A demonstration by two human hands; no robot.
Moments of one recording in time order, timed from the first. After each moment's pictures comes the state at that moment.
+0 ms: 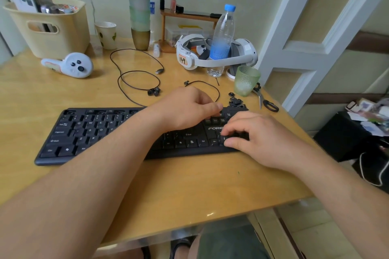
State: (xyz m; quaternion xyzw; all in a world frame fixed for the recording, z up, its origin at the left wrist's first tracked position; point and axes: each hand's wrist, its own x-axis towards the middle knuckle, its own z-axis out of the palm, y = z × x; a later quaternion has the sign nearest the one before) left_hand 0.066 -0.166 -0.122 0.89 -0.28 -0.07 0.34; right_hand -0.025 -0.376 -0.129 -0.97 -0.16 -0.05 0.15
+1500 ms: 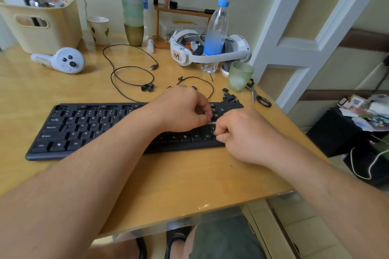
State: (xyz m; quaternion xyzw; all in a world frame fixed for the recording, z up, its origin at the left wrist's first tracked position) left_hand 0.069 -0.172 -0.136 0.90 -0.37 0.03 0.22; right_hand -0.029 -0.342 -0.121 -0.99 -0.08 -0.02 0.07
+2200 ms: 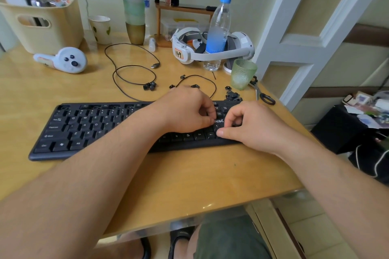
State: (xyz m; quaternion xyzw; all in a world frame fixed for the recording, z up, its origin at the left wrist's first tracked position) left_hand 0.067 -0.174 -0.136 0.91 -0.37 0.02 0.20; right_hand -0.019 -0.363 -0.128 -0.97 0.02 -0.03 0.25
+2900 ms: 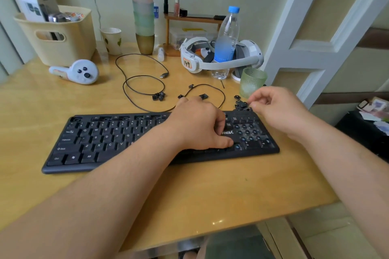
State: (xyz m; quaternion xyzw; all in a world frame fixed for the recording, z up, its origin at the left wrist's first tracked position) left_hand 0.065 -0.183 -0.146 0.91 -0.36 0.07 0.17; right_hand 0.036 -0.409 -0.121 -0.93 0.07 -0.12 0.33
